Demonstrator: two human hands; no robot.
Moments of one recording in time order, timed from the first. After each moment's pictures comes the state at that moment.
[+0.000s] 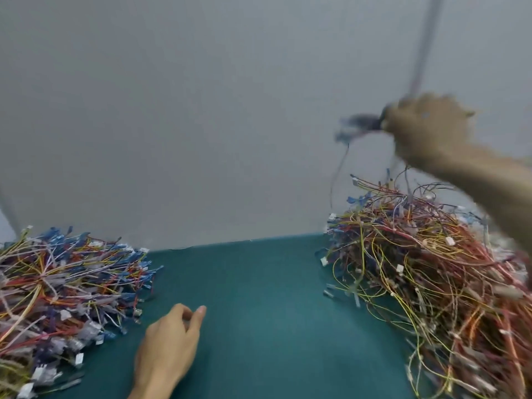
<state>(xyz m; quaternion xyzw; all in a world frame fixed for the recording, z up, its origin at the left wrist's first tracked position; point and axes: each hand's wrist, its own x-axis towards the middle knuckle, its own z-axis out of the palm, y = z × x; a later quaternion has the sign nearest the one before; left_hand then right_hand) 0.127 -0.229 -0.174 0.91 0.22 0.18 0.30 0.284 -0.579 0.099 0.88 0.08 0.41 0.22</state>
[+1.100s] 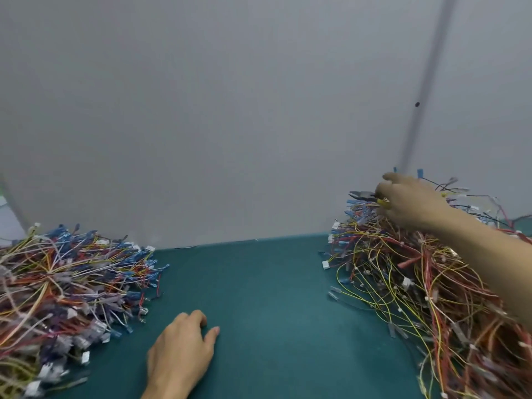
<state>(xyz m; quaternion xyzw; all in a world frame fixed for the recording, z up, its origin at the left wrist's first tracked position) 0.125 -0.239 -0.176 0.96 0.19 0.12 0.16 0.305 -0.592 -0.015 0.98 0.09 0.17 0.09</state>
